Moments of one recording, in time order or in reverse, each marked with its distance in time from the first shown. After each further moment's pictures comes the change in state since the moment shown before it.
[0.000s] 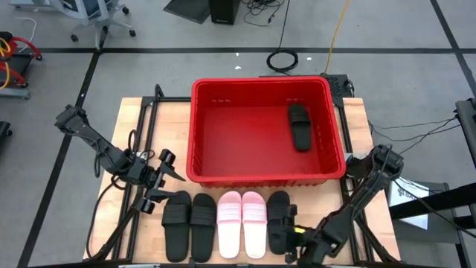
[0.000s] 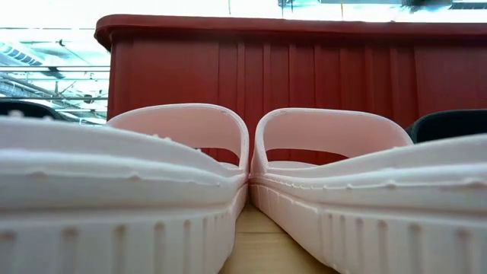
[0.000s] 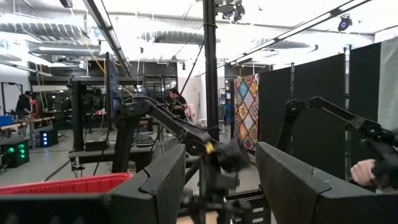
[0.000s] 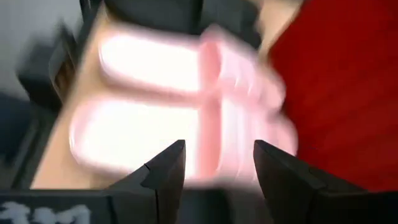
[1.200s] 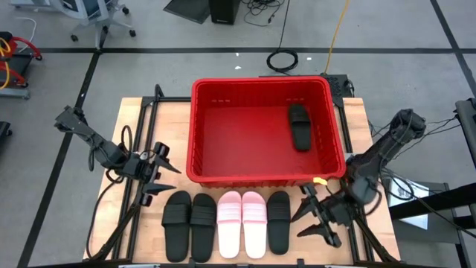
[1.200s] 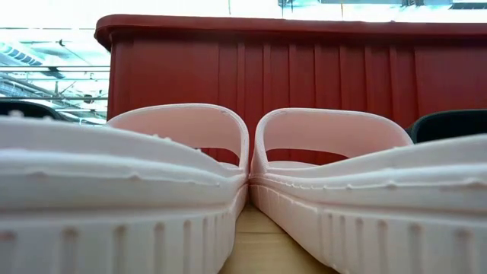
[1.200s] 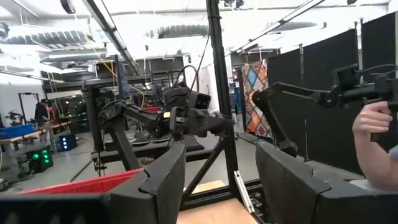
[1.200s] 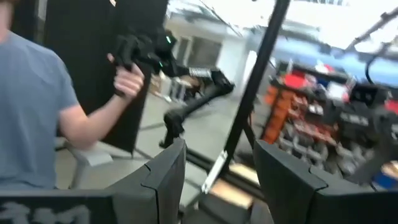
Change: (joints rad) left arm 0.030 -0.118 0.000 -0.168 0.002 0.081; right arm -0.066 -0.657 -0.489 1.040 -0.461 -0.848
